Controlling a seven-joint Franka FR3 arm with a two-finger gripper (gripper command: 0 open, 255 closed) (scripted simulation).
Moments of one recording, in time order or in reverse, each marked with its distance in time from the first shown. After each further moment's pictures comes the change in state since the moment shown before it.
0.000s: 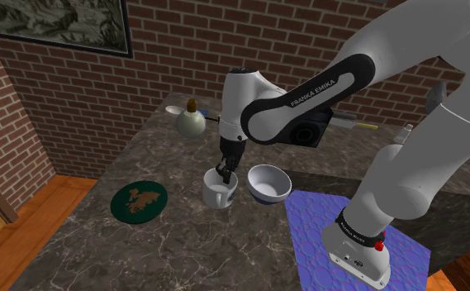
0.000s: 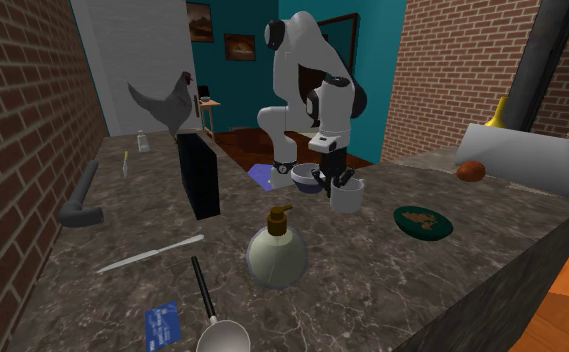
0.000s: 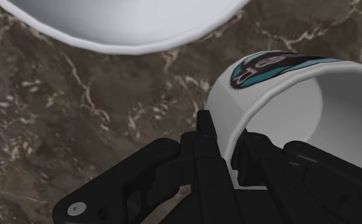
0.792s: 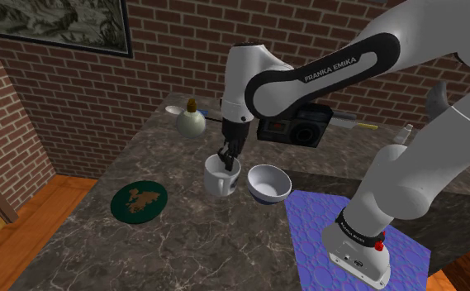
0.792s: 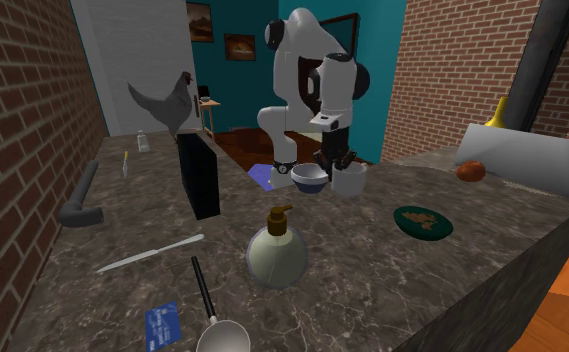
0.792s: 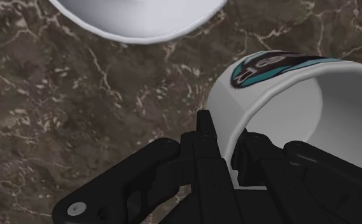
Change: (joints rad) arm 0.002 -0.096 -0.014 0.069 0.014 -0.163 -0.008
